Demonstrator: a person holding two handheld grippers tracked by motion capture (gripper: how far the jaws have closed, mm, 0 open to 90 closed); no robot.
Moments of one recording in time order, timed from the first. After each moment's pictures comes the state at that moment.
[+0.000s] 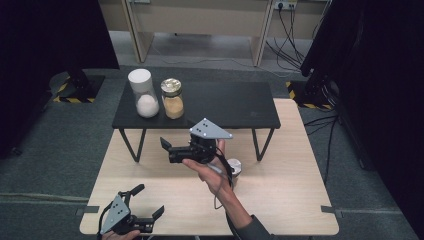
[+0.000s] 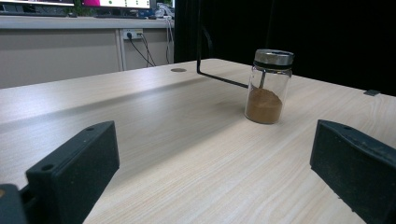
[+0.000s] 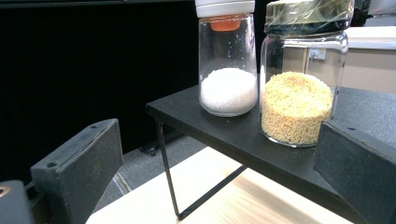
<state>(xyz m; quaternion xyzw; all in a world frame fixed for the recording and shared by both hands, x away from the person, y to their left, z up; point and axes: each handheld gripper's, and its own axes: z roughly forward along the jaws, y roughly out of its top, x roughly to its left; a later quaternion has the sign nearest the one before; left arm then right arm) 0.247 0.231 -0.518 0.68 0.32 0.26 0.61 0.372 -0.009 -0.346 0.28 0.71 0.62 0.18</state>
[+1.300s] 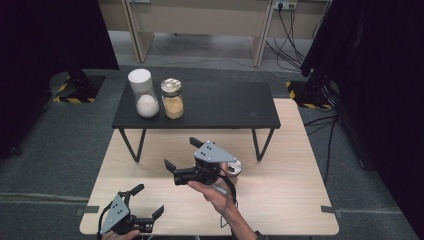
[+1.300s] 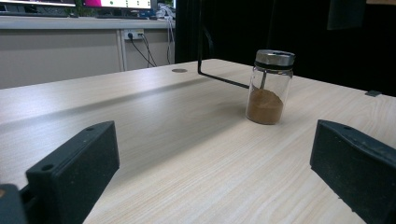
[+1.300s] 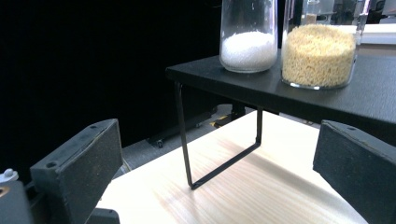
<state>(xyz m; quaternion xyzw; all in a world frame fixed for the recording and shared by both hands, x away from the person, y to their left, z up) 0.247 0.231 -0.518 0.67 0.32 0.26 0.61 0.341 -0.022 -0.387 0.26 0.71 0.63 0.17</state>
